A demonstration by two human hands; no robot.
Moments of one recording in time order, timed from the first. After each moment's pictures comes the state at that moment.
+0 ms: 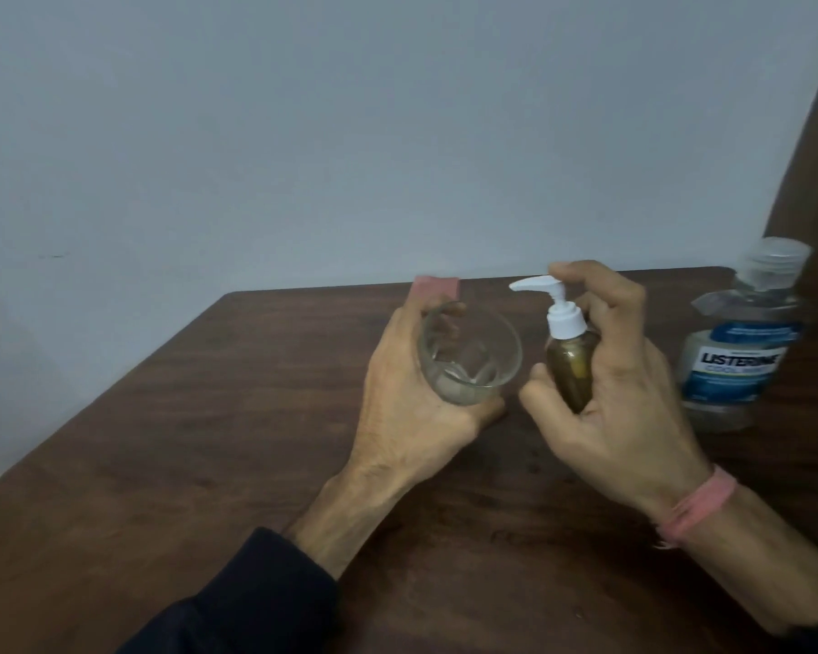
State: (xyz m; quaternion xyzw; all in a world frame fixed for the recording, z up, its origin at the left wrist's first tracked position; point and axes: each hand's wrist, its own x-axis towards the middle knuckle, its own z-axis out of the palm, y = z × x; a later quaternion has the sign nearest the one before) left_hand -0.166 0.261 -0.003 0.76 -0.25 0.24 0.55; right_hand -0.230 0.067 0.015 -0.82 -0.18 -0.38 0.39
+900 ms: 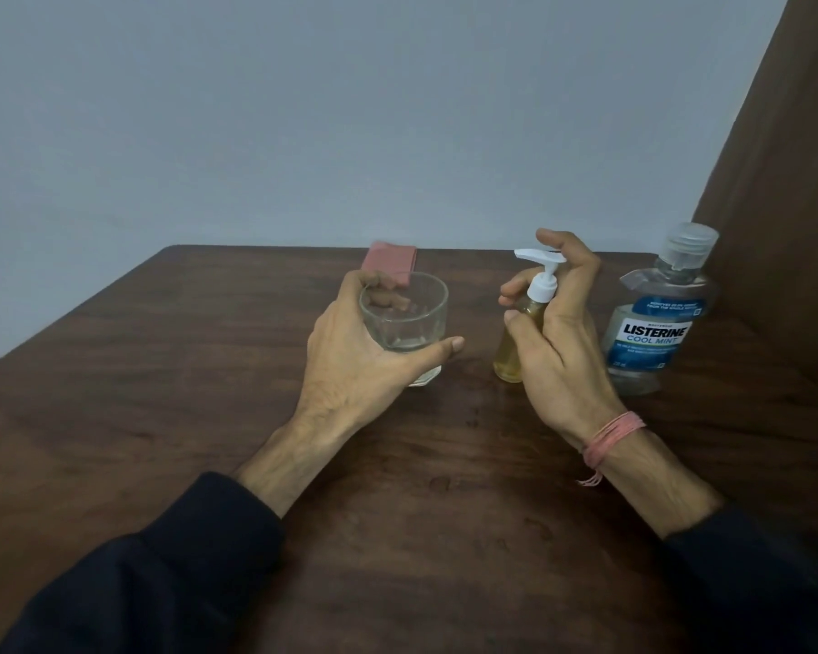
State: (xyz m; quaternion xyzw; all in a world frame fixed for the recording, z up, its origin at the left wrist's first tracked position) left_hand -0.165 0.264 -0.005 0.82 -0.16 0.22 0.50; right_hand -0.208 0.047 0.001 -0.80 -0.10 -0.35 0.48
